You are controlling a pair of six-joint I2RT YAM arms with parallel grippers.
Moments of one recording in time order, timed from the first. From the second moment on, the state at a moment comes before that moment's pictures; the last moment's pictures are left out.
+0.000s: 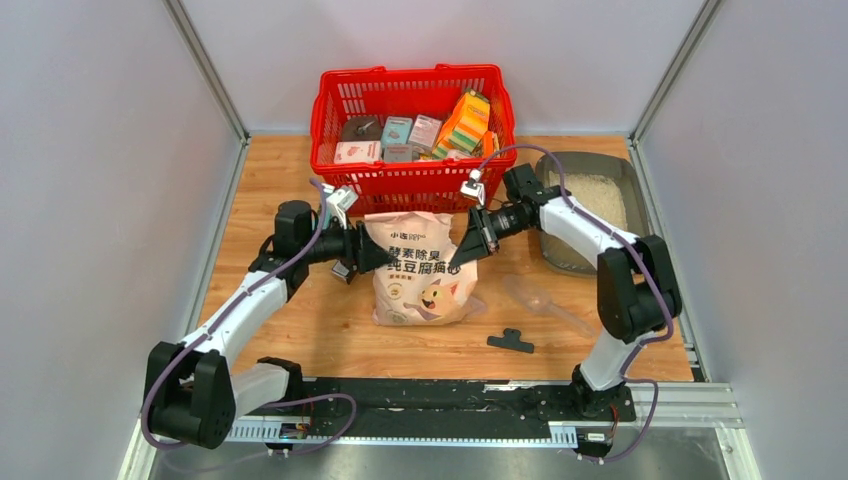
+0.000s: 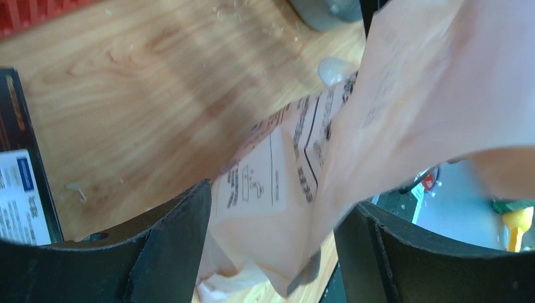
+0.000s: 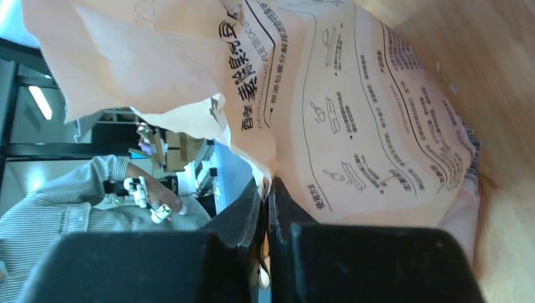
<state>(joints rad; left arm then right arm) -0.22 1.13 0.65 -0.03 0.85 -0.26 0.36 1.77 1.27 -0.70 -1.29 0.05</state>
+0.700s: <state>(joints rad) -0.23 1.26 0.65 0.25 0.90 -0.46 0.41 1.57 0.90 0.16 -1.09 0.50</state>
